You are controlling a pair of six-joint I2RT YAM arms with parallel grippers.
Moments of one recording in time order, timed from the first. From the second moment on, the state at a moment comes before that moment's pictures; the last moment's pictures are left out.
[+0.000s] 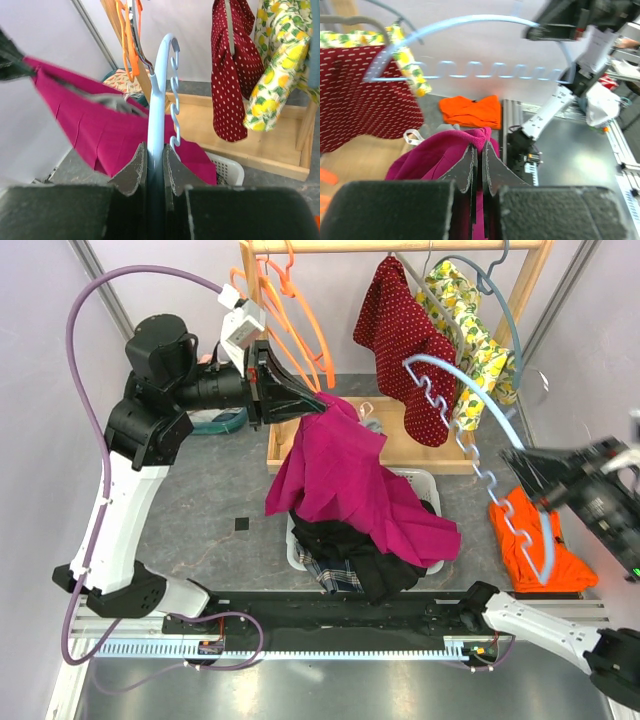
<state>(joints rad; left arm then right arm) -0.53 1.42 2.08 -0.65 0.96 -0.14 0.79 0.77 1.85 -1.05 0.31 0.34</state>
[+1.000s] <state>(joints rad) -0.94 1.56 1.13 -0.38 0.14 0.39 0.79 1.36 2.11 -0.82 0.42 0.31</state>
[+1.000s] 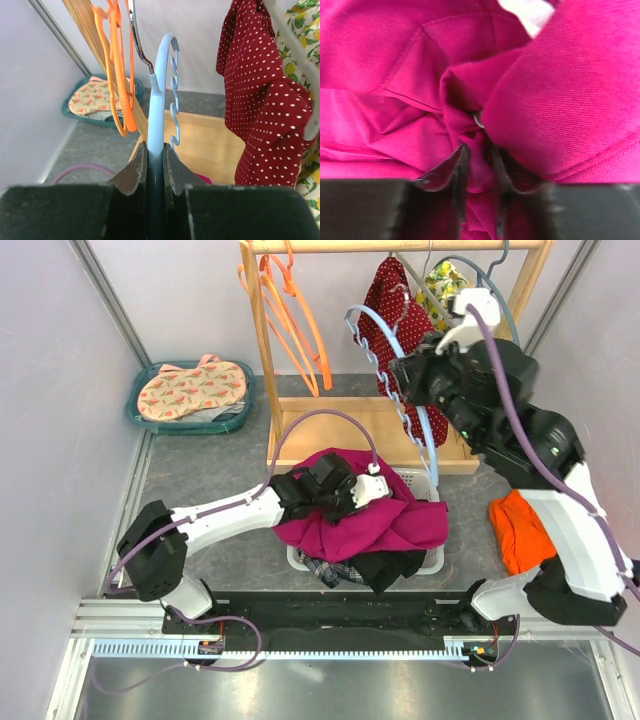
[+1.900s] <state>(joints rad) -1.12 1.45 1.29 -0.50 -0.31 0.40 0.60 1.76 2.41 -0.70 0.24 0.28</state>
